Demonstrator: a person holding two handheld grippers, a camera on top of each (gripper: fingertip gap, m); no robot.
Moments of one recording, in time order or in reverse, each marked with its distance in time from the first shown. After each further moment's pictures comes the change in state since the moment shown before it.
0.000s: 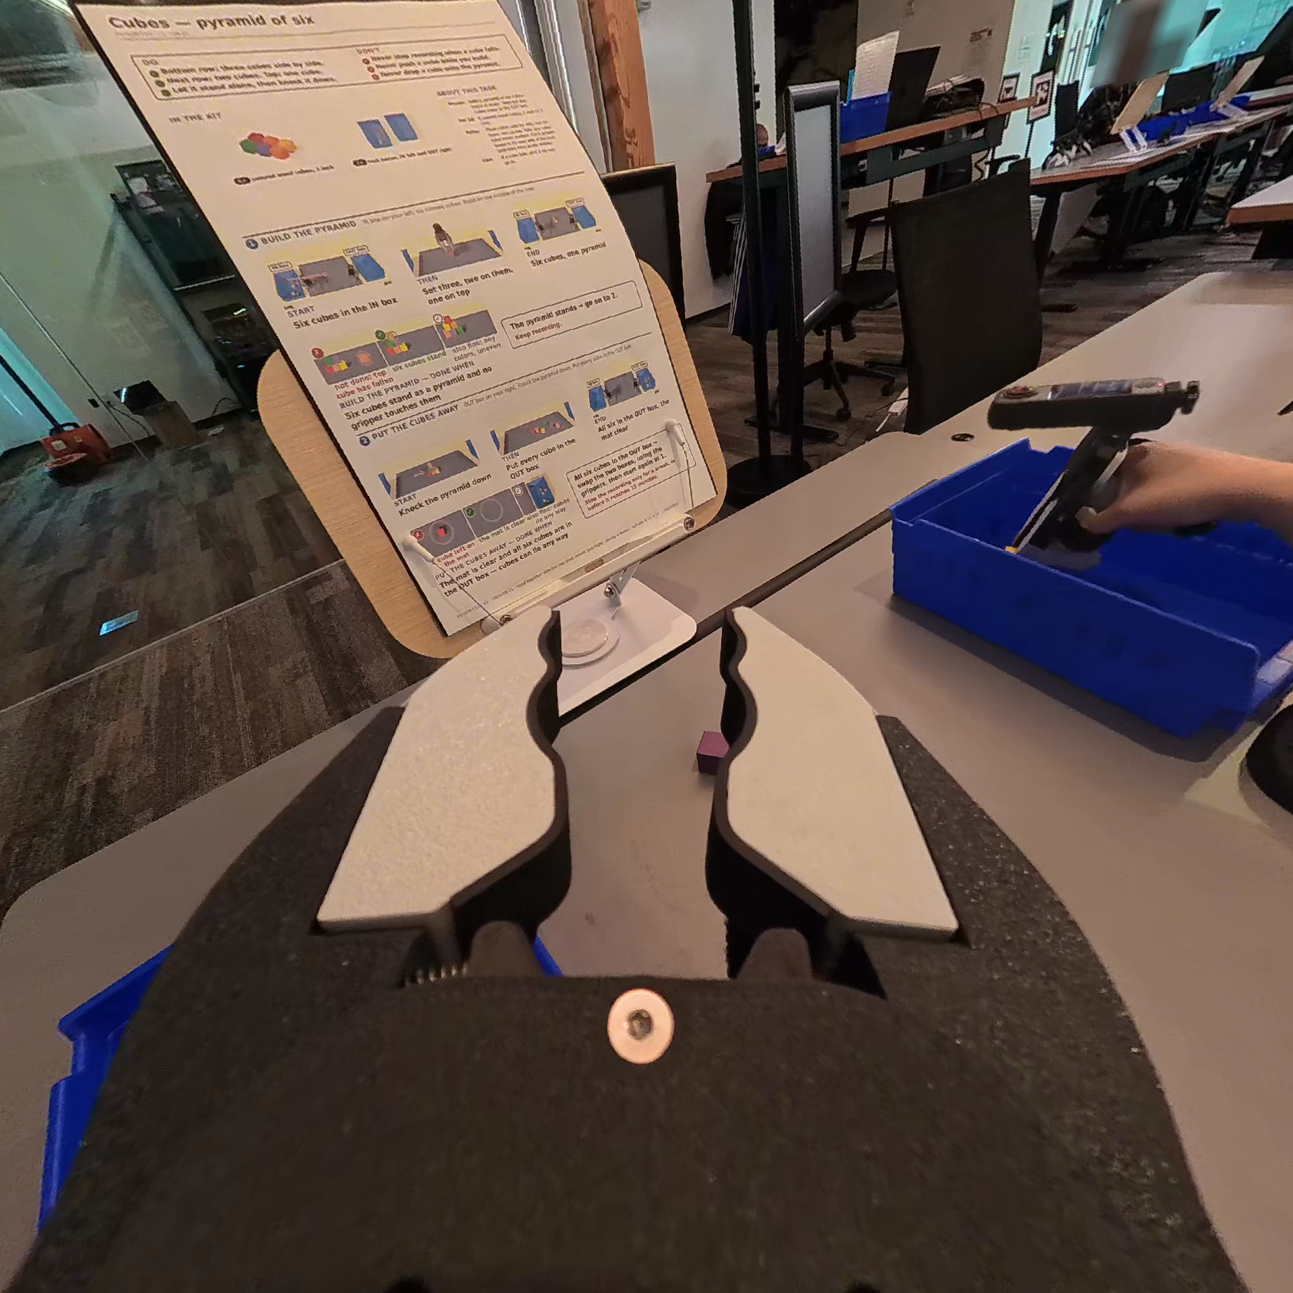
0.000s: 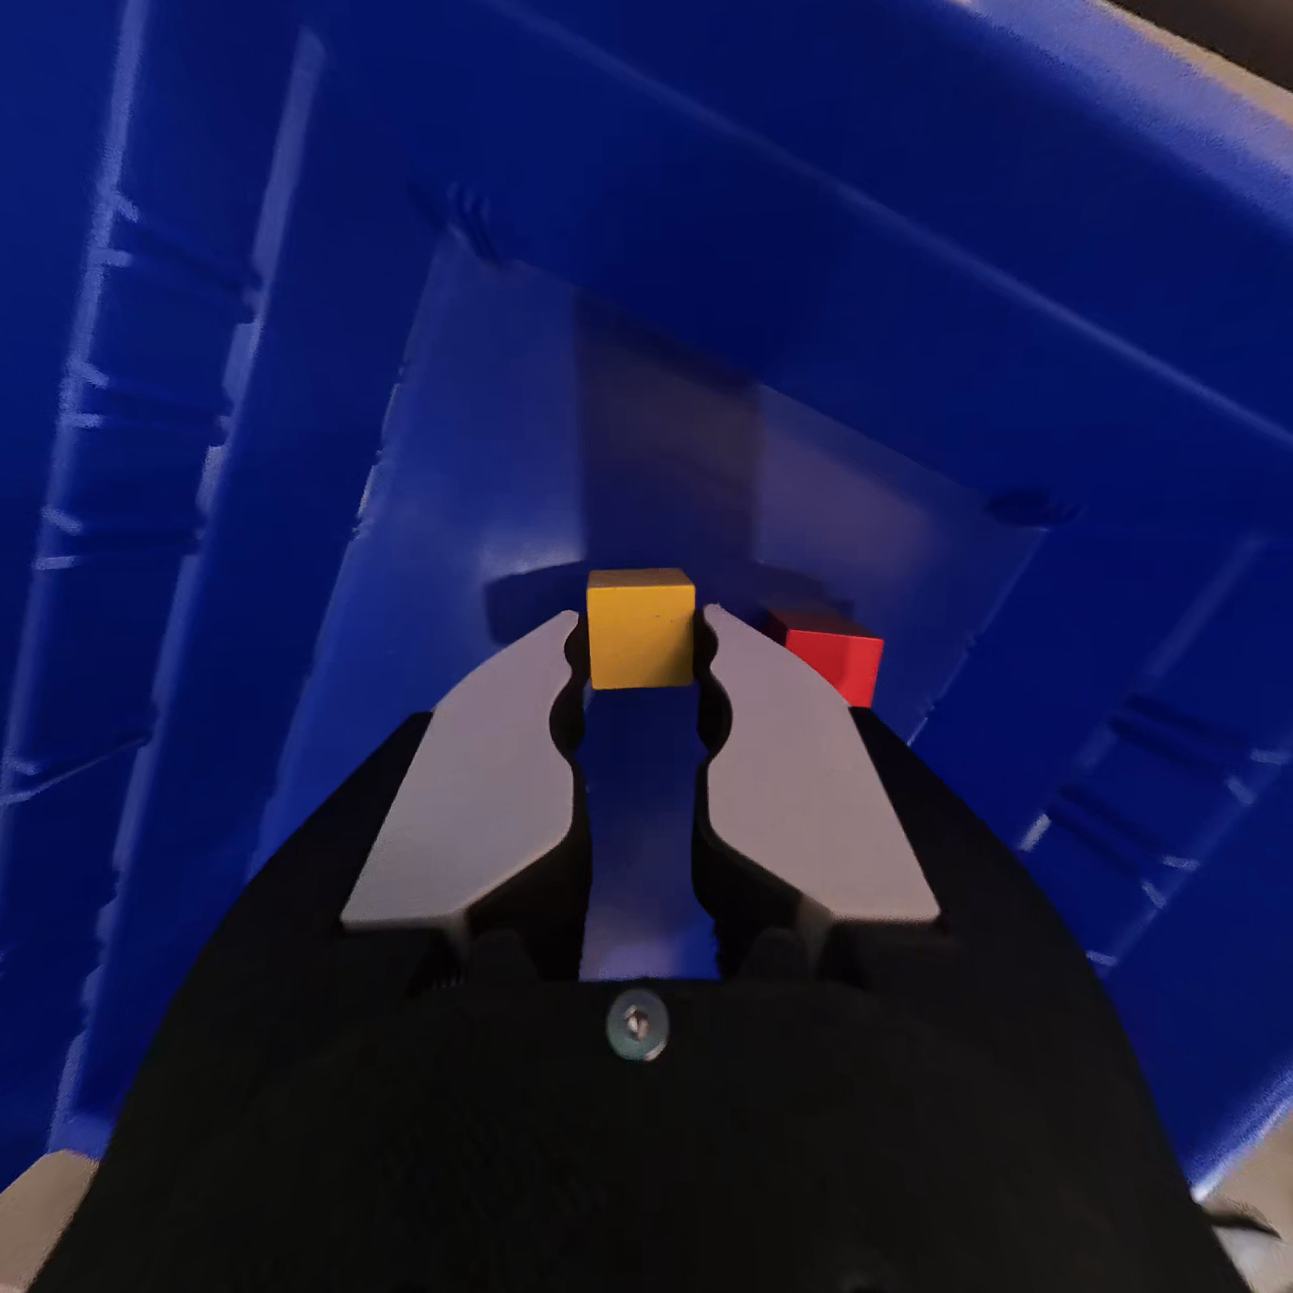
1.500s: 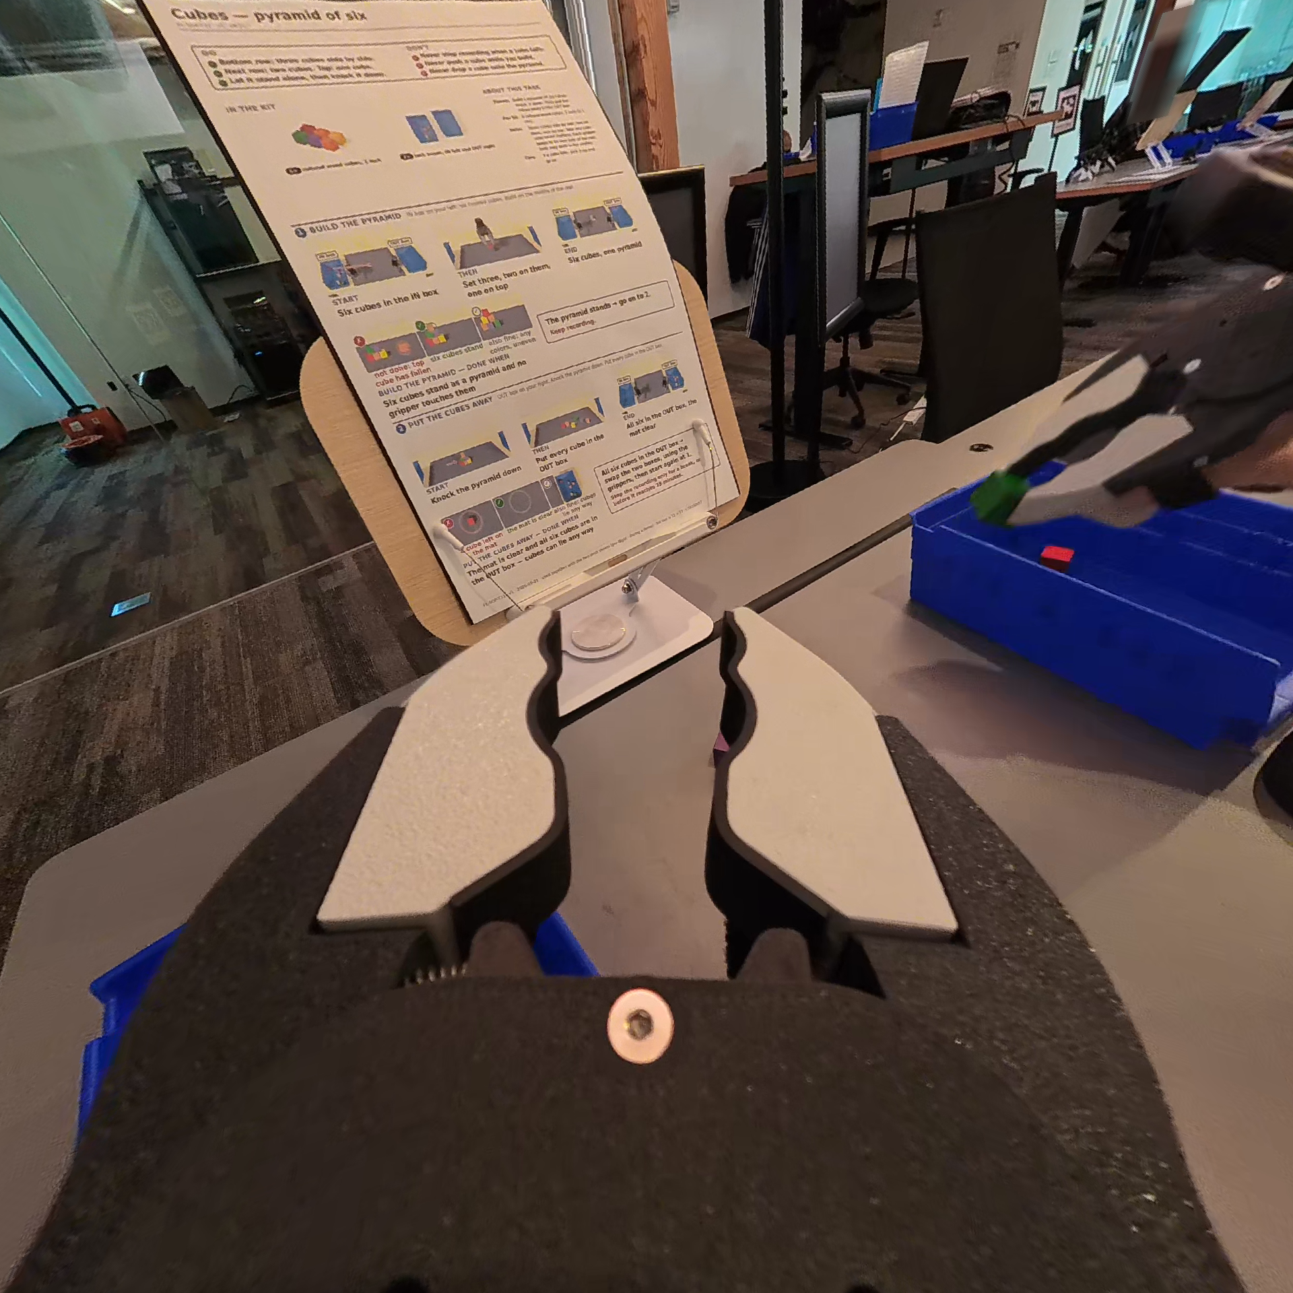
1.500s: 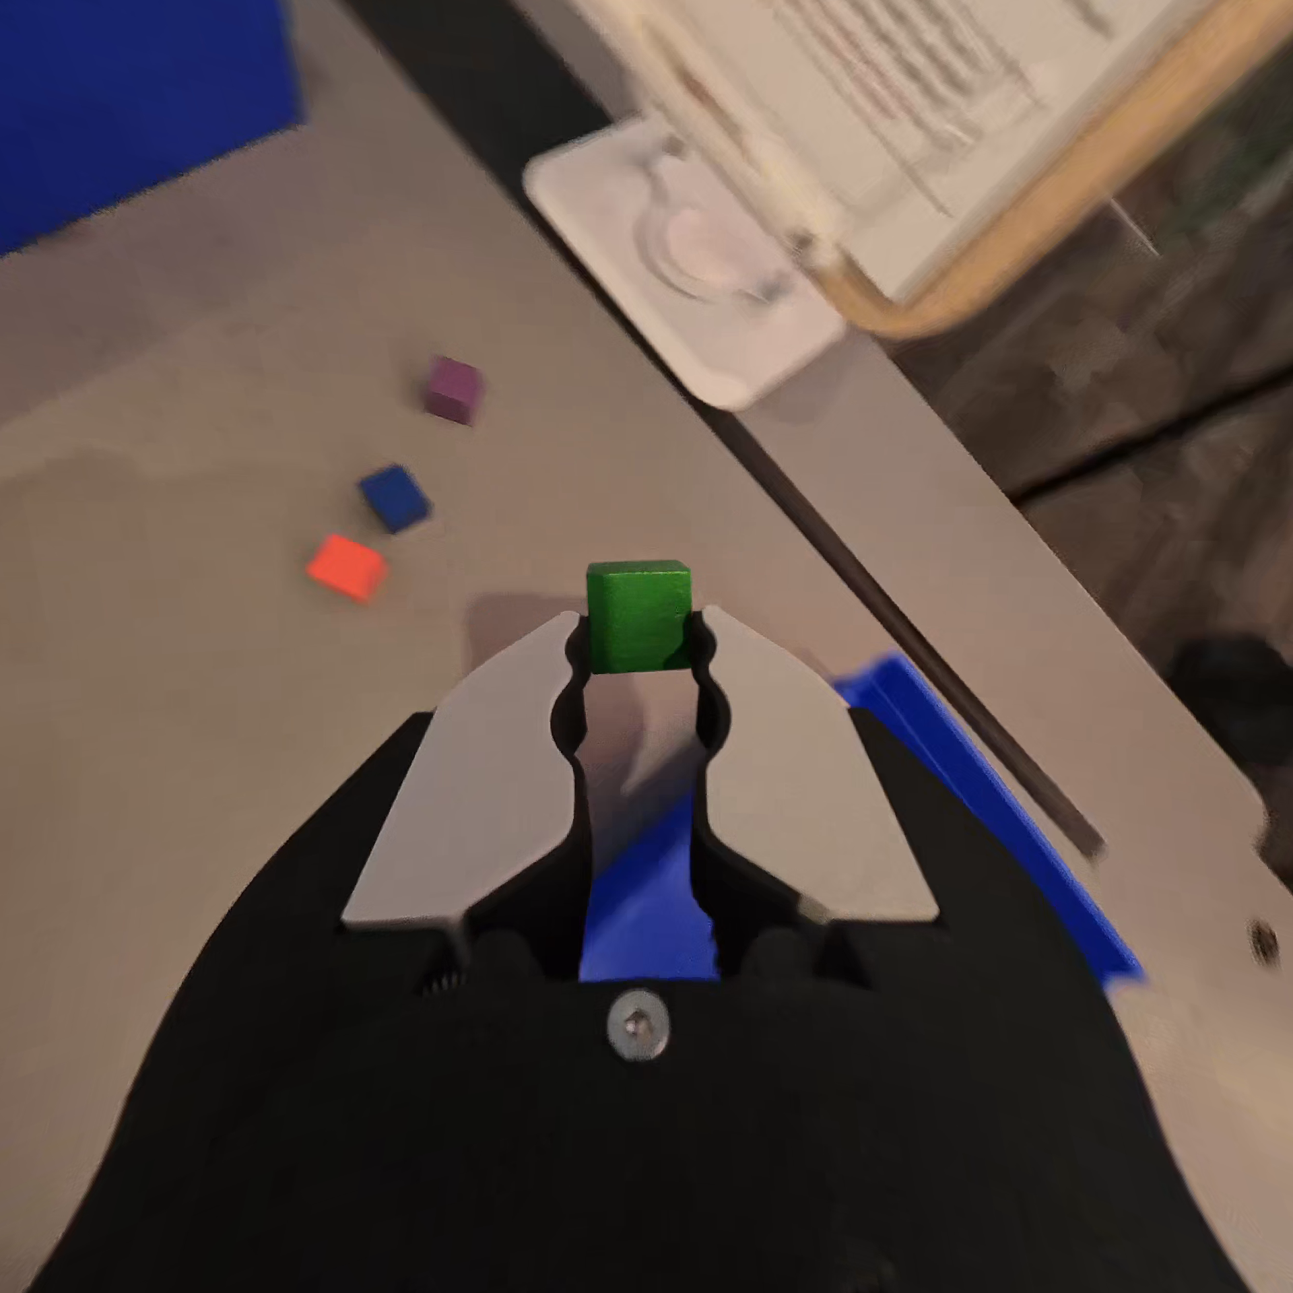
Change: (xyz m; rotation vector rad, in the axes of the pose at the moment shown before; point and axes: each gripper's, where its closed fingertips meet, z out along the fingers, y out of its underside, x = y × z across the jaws) left arm -0.016 0.001 -0.007 0.001 -0.025 -0.027; right arm -0.193 -0.084 -0.151 0.512 -0.002 -0.535
